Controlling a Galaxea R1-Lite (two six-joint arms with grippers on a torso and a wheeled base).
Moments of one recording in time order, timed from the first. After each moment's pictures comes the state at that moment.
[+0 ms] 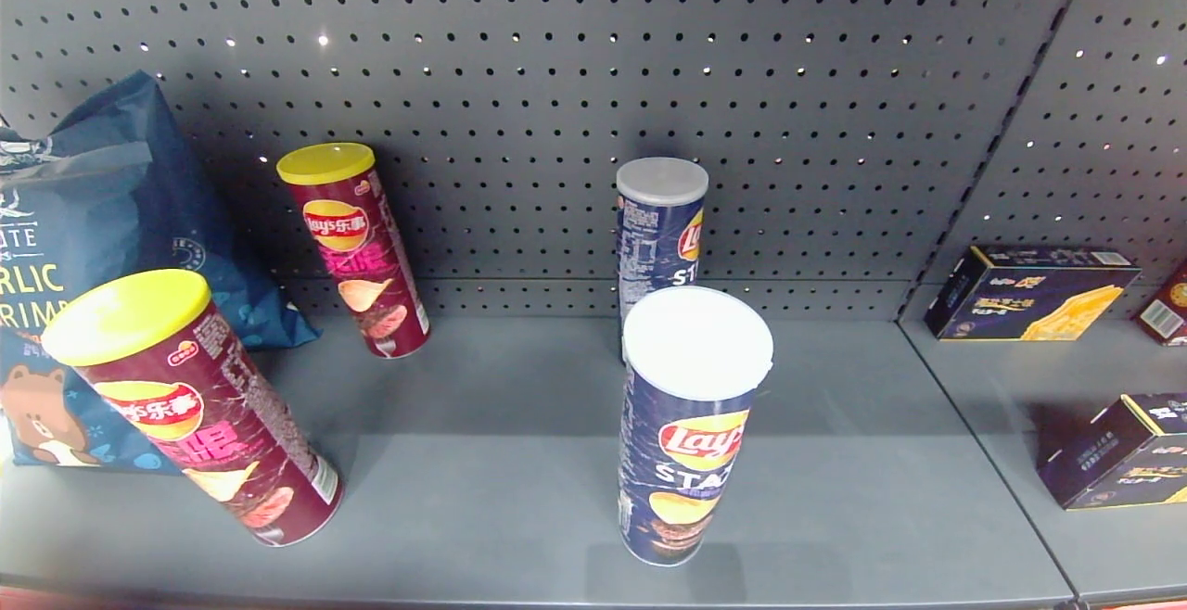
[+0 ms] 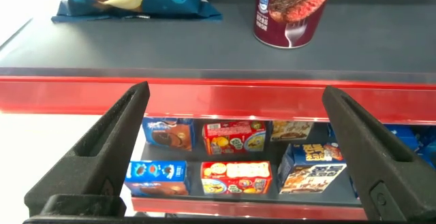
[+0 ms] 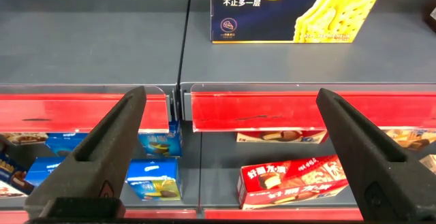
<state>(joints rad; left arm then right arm) 0.00 0.01 0.00 0.00 0.03 0.00 0.00 0.00 0.00 0.00 -0.03 -0.01</state>
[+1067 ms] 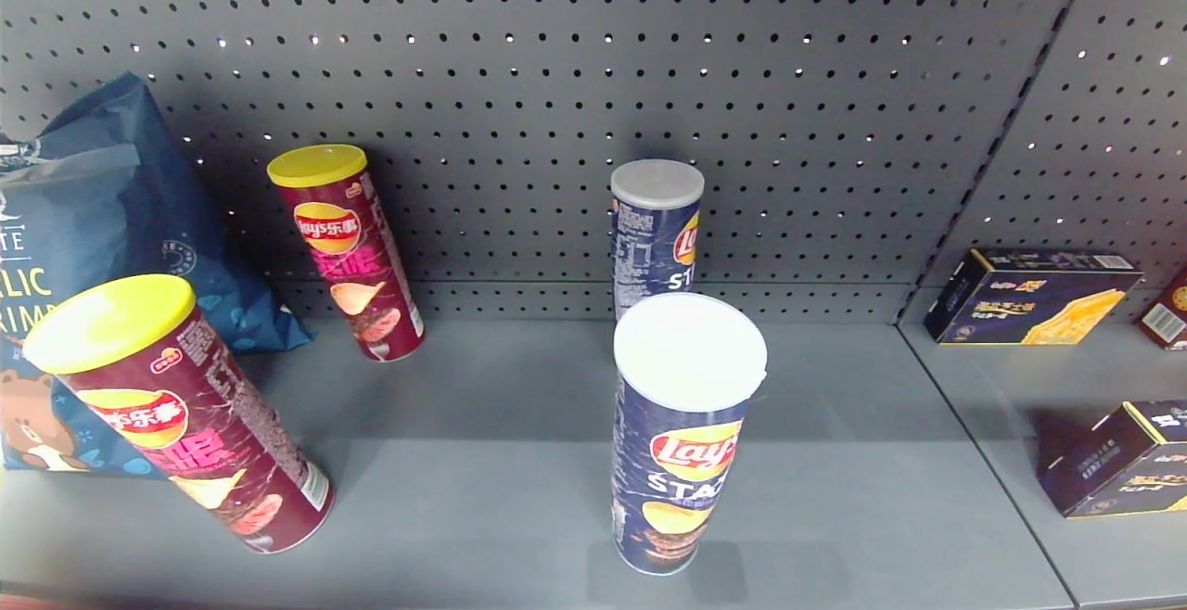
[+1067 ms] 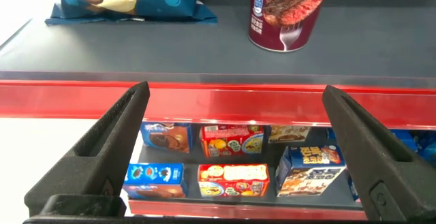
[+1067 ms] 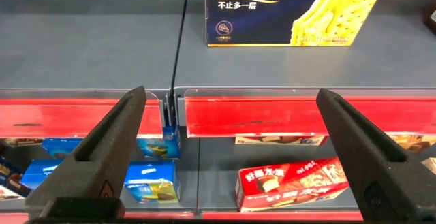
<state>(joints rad) 0.00 0.01 0.00 0.00 0.03 0.00 0.00 0.00 0.00 0.00 -0.03 -0.01</state>
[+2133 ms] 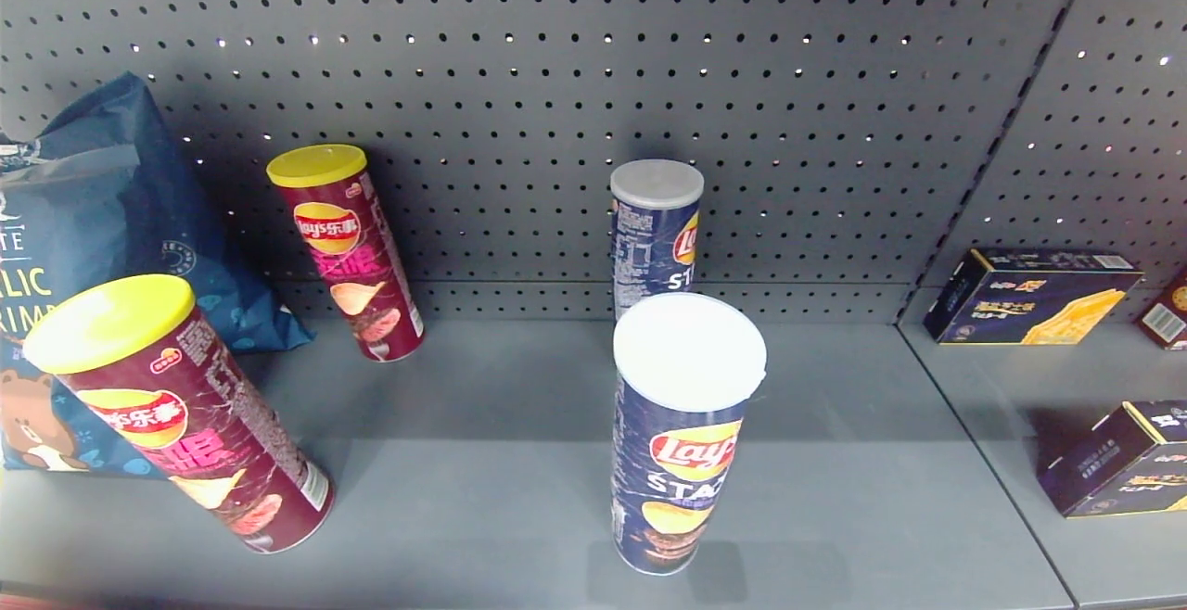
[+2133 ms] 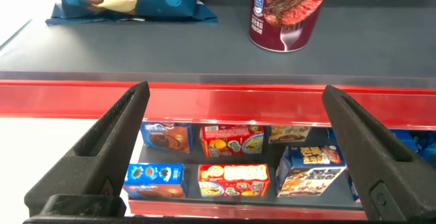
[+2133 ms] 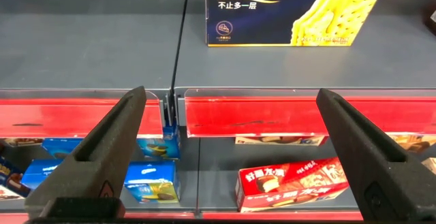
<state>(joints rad) 0.00 0.01 0.00 0.00 0.03 0.00 0.00 0.00 0.00 0.00 -0.03 -0.01</state>
